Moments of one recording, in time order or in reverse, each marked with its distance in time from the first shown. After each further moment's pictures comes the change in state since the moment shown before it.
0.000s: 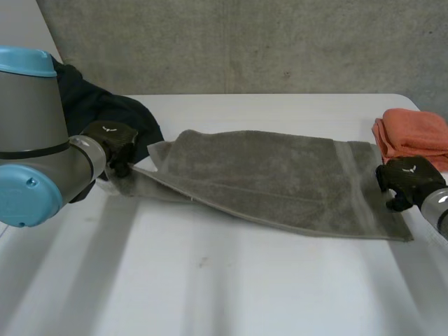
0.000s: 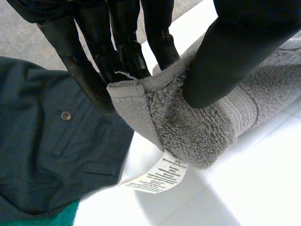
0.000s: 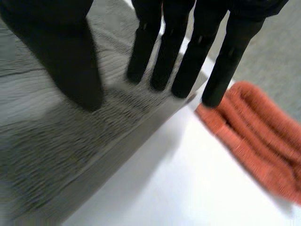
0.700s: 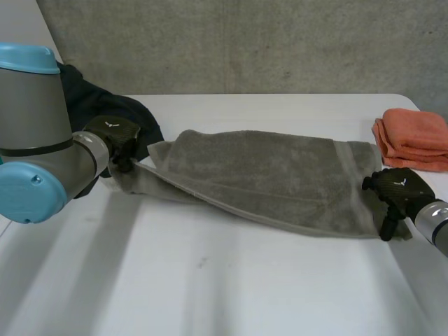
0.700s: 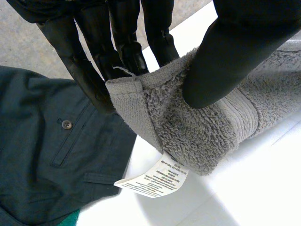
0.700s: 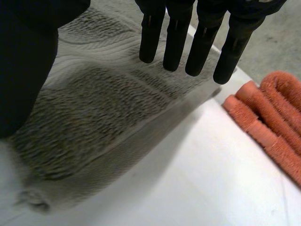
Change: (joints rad) left arm -0.012 -0.014 0.031 0.004 -0.003 -0.006; right arm -0.018 0.098 0.029 -0.121 -0.081 -0.031; left_hand 0.000 0.000 0.000 0.000 0.000; right_hand -0.240 -0.254 -0.257 -0.259 -0.368
